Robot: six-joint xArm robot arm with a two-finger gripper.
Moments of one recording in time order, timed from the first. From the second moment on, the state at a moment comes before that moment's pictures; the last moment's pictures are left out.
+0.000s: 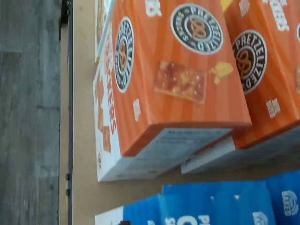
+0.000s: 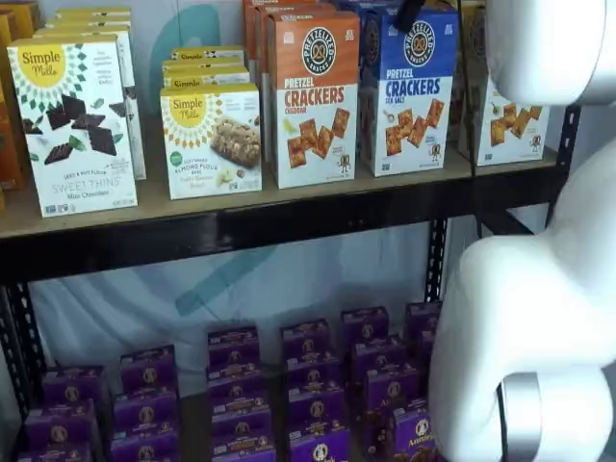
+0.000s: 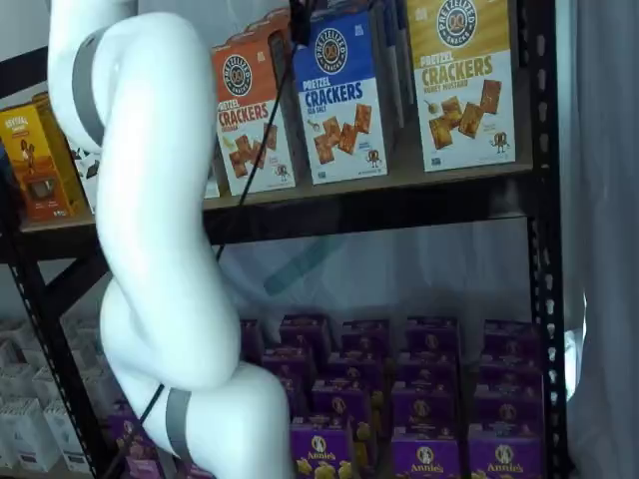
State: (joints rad) arm -0.28 -0.20 -1.71 0.44 1.63 -1.70
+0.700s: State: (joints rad) arm -0.26 -0.11 -1.79 0.32 1.70 -1.73
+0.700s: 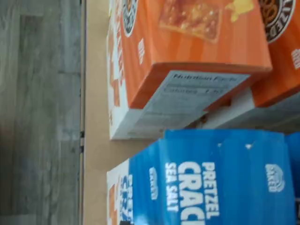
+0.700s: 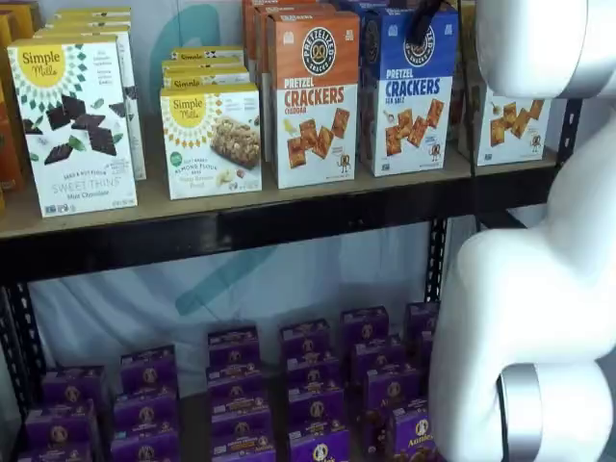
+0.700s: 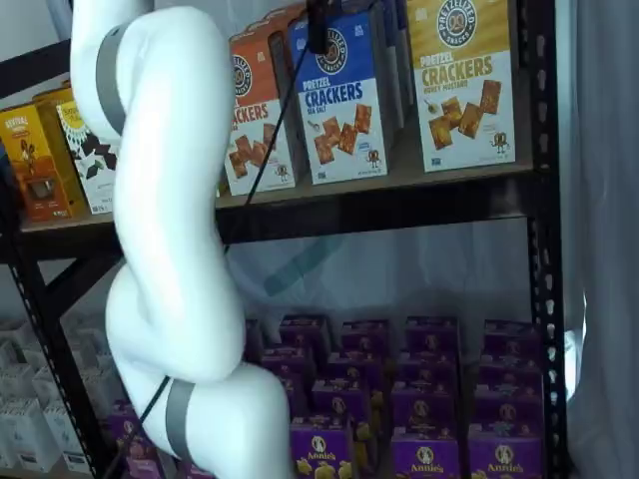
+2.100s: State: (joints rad) arm -0.24 -0.15 -1.75 0.25 1.75 -1.72
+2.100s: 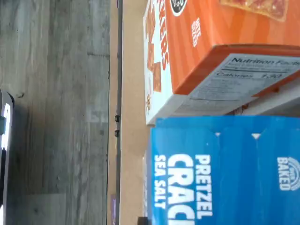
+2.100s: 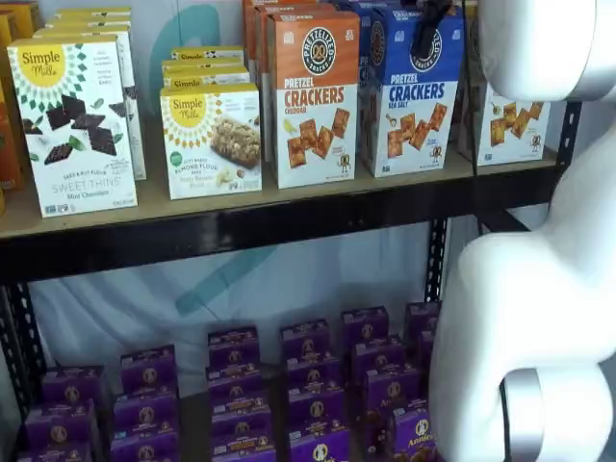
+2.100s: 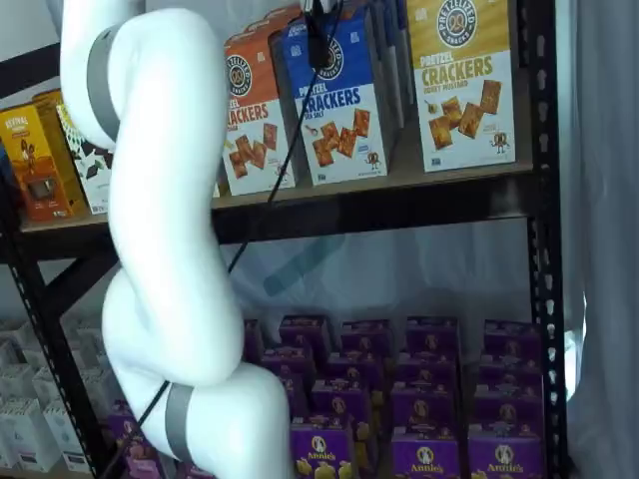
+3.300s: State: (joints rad) arm -0.27 -0.27 -1.71 0.26 1.88 -1.73
